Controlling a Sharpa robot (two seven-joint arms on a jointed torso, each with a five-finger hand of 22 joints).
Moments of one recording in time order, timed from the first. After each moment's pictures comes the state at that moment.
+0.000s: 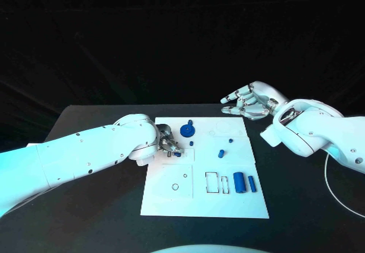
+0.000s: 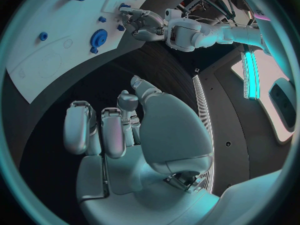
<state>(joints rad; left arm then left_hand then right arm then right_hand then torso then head) 1.23 -0.59 -0.03 1.41 -1.06 0.05 -0.67 1.24 -0.08 0.45 0.23 0.09 0.90 0.04 0.67 0.60 1.30 -0.03 1.11 1.03 1.47 -0.10 1.57 1.31 0.03 1.47 0.01 1.50 1.31 1.29 -0.97 -0.01 1.67 -0.89 -0.40 -0.01 1.35 -0.08 0.25 0.07 0.19 1.01 0.15 0.07 0.07 1.27 0.05 0.96 1.06 1.46 -0.02 1.41 1.29 0.07 1.33 0.09 1.41 1.21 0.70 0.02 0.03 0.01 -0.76</state>
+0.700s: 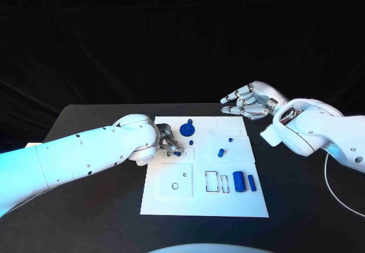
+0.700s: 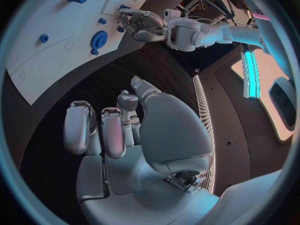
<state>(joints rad) 1.23 -0.59 -0.03 1.42 -1.10 0.06 -0.67 1.23 -0.09 0.47 0.22 0.09 0.90 0.04 0.68 0.60 1.31 -0.03 1.12 1.04 1.47 -0.10 1.57 1.31 0.03 1.47 0.01 1.50 1.31 1.29 -0.97 -0.01 1.67 -0.89 -0.39 -0.01 1.35 -0.08 0.25 0.07 0.19 1.01 0.15 0.07 0.07 1.27 0.05 0.96 1.06 1.46 -0.02 1.41 1.29 0.07 1.33 0.09 1.41 1.21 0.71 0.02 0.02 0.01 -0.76</state>
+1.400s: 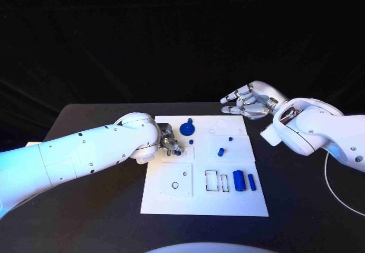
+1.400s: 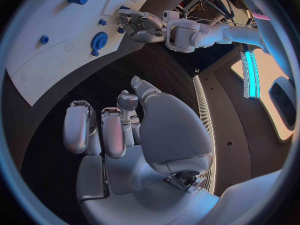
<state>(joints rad) 1.23 -0.57 -0.03 1.40 -1.12 0.09 -0.67 1.06 -0.12 0.54 0.12 0.10 0.94 0.01 0.71 0.62 1.34 -0.05 1.16 1.07 1.46 -0.10 1.57 1.31 0.03 1.46 0.01 1.51 1.31 1.29 -0.98 -0.01 1.66 -0.89 -0.38 -0.01 1.35 -0.08 0.25 0.07 0.19 1.01 0.15 0.07 0.07 1.27 0.05 0.95 1.06 1.46 -0.02 1.40 1.29 0.07 1.33 0.09 1.40 1.20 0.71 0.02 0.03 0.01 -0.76</state>
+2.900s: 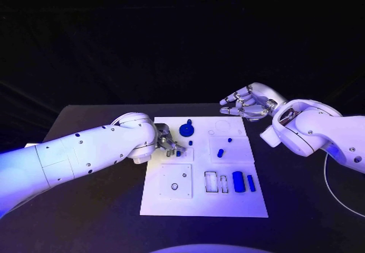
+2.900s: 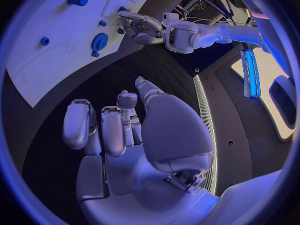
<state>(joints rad) 1.23 -0.59 -0.01 1.39 -1.13 0.11 -0.67 0.95 -0.12 0.20 0.27 0.11 0.98 0.00 0.70 0.62 1.37 -0.06 1.18 1.09 1.47 -0.11 1.57 1.31 0.03 1.47 0.00 1.52 1.31 1.29 -0.98 -0.02 1.66 -0.88 -0.37 -0.01 1.31 -0.08 0.21 0.12 0.19 1.01 0.15 0.07 0.07 1.25 0.06 0.93 1.03 1.46 -0.02 1.37 1.25 0.07 1.31 0.09 1.38 1.17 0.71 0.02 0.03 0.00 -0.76</state>
